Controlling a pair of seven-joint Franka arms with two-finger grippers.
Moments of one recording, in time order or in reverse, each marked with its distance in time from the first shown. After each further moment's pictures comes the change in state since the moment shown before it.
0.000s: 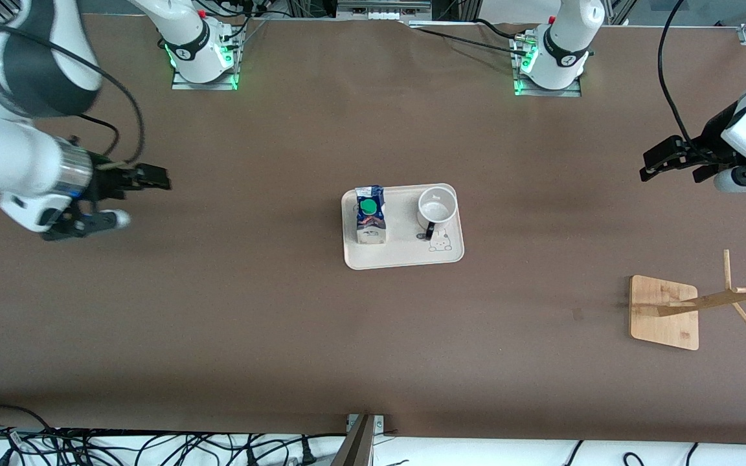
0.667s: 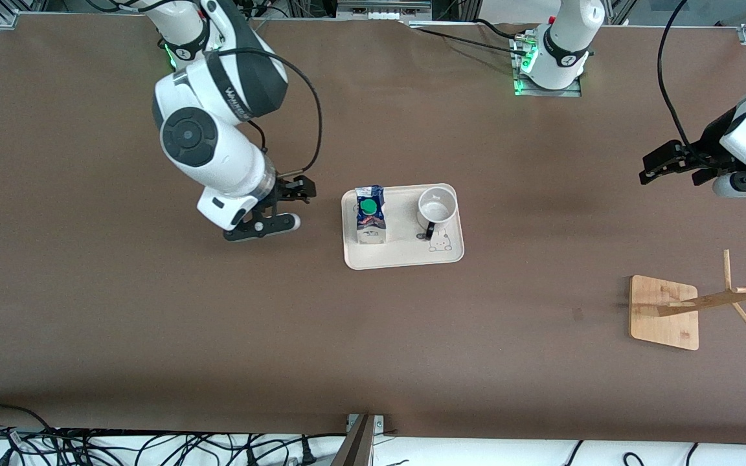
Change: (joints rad) left arm 0.001 0.017 -0.001 0.005 0.000 0.000 0.000; right arm 0.346 0.121 -0.019 0.001 0.020 0.307 0.289
